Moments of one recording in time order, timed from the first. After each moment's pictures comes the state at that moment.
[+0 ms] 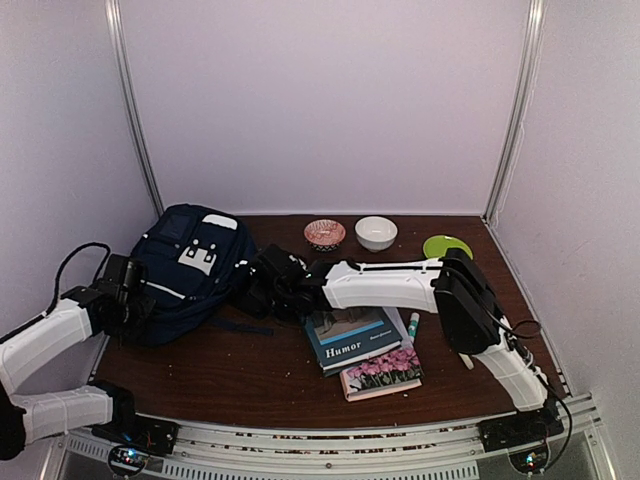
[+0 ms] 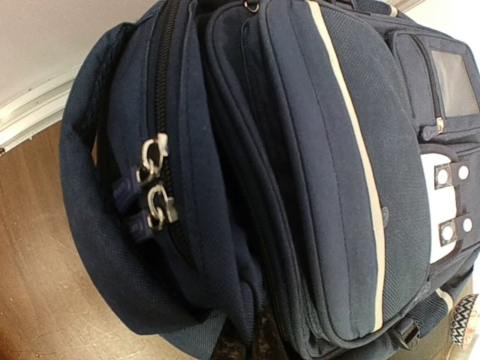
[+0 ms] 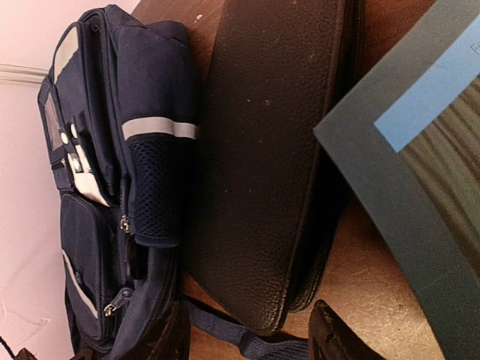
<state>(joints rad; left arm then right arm) -0.19 0.92 0.53 -0.56 -0.37 -1.25 1.08 2.41 2.02 -0.36 0.30 1.42</state>
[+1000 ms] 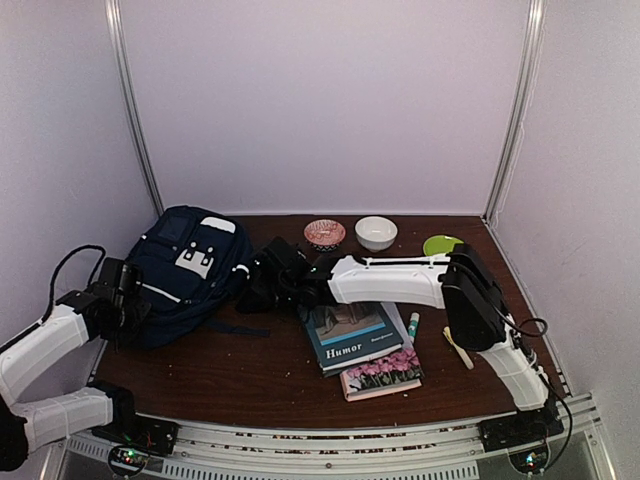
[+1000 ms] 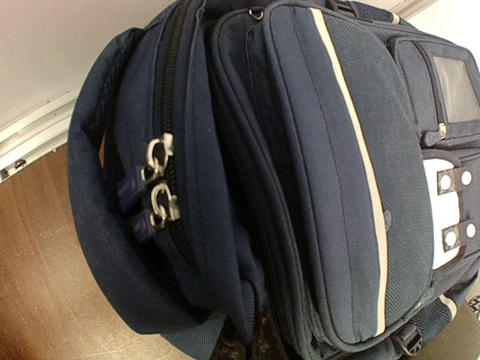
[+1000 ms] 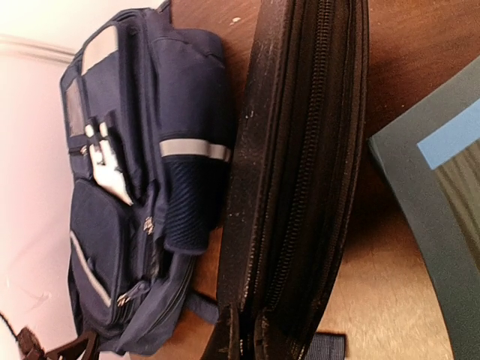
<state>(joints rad) -0.17 0.86 0.51 -0.60 -0.39 -1.20 1.07 2.37 1.99 -0.33 0.27 1.32</state>
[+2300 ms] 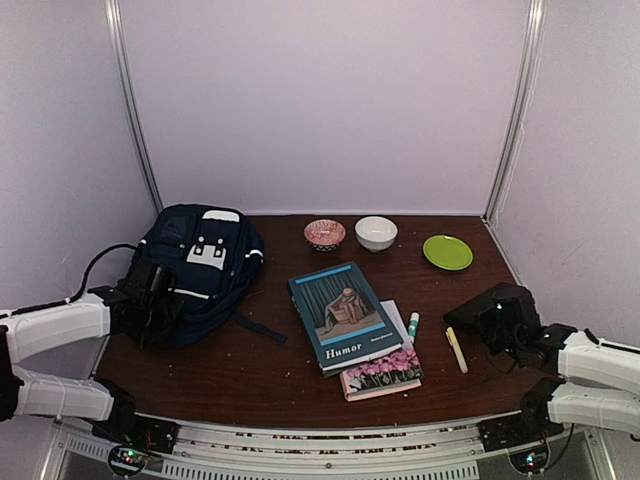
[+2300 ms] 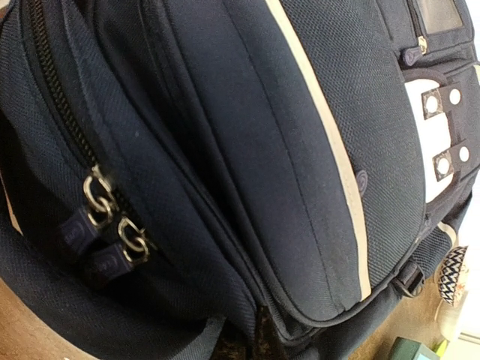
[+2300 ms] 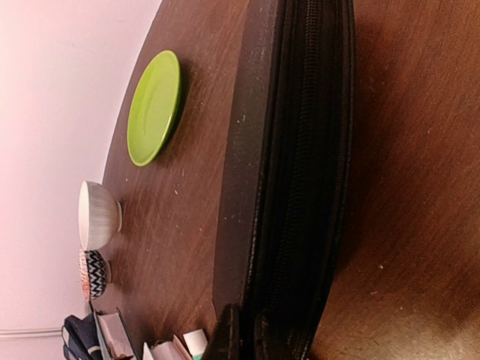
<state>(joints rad) -0.40 1.09 0.51 -0.37 -0.31 -1.40 0.48 0.80 0.24 -0.14 0.42 1.44</state>
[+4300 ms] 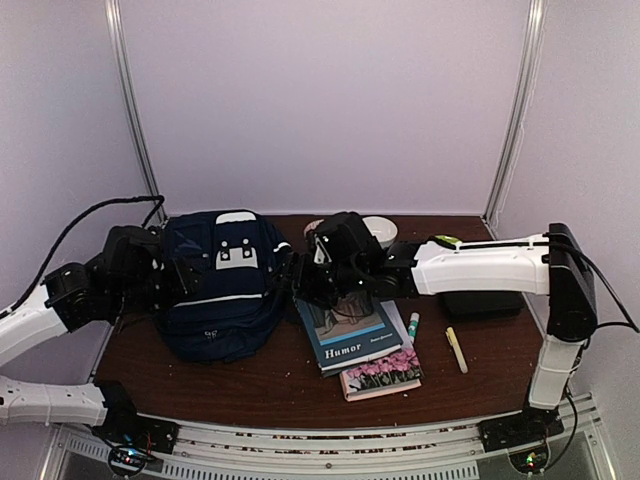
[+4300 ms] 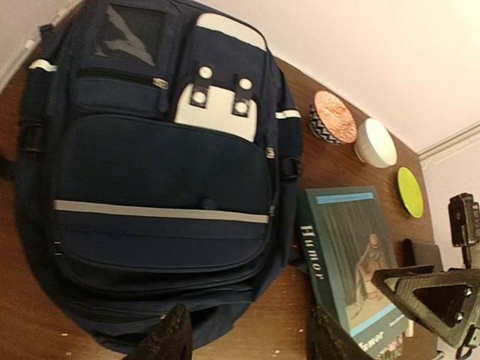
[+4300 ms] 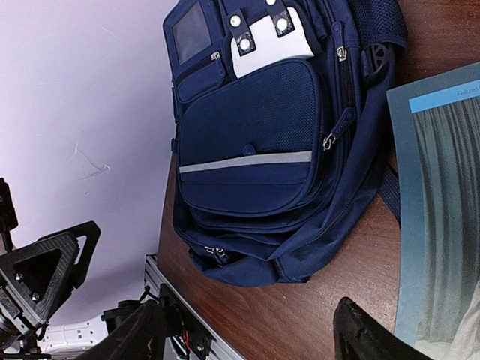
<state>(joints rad) -0.77 0.86 0.82 -0.60 -0.33 -0.93 1.03 1.86 1.42 -0.11 -0.11 1.05</state>
